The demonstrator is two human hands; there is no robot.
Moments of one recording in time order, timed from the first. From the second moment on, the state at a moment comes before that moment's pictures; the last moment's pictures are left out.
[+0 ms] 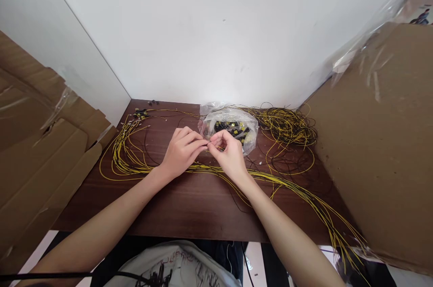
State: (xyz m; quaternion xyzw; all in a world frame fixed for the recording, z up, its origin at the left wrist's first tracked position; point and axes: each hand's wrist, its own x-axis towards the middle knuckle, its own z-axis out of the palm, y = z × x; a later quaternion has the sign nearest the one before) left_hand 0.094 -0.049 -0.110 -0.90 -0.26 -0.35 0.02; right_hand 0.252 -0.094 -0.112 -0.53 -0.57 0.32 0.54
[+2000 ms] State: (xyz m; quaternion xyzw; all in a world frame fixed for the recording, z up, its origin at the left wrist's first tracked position) left_hand 0.095 -0.047 -0.113 -0.86 -0.26 -0.45 -0.04; right_hand 0.260 -0.095 -0.101 -0.57 -0.65 0.22 0.44
